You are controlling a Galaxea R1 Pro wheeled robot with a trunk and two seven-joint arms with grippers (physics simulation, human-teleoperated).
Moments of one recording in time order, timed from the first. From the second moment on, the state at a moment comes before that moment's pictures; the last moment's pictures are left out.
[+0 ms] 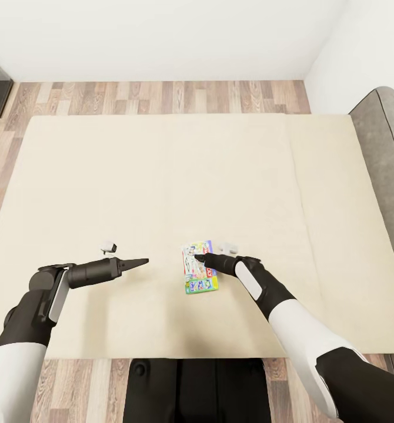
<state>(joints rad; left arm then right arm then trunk) -0.71 0.18 0.17 -1.16 0.16 0.93 -1.35 -0.97 0.11 0.28 -0.61 -0.59 0.48 0.13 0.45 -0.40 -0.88</state>
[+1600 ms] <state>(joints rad) -0.71 0.18 0.17 -1.16 0.16 0.93 -1.35 -0.97 0.11 0.28 -0.60 -0.48 0.47 0.13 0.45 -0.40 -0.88</state>
